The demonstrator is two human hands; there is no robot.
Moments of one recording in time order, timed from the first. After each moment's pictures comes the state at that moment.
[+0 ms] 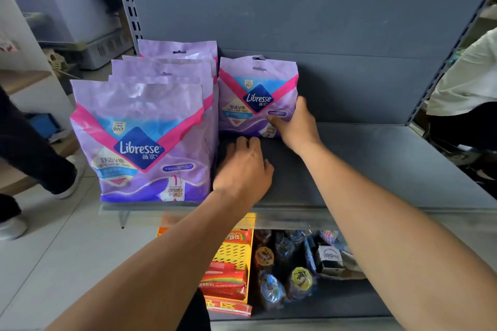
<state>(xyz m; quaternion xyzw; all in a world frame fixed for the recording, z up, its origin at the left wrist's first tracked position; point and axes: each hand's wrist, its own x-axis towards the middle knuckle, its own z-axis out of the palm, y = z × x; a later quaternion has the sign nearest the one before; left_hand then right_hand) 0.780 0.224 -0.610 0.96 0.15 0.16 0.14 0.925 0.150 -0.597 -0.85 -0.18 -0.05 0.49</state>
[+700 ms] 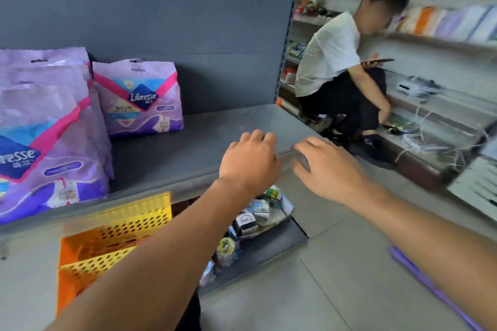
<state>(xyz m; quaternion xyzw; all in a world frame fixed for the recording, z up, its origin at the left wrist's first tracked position) 0.747 0.065 -0.579 0.96 -0.16 0.17 0.13 0.736 -0.102 -0.568 -0.98 -0.13 -0.12 0.02</state>
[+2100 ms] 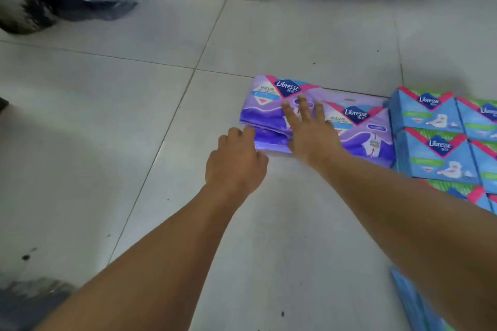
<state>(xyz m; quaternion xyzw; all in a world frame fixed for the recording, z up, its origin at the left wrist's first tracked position) 0.871 -0.533 -1.034 0.90 -0.41 -0.13 0.11 0.791 -0.687 -1.079 -0.92 0.37 0.10 0.06</state>
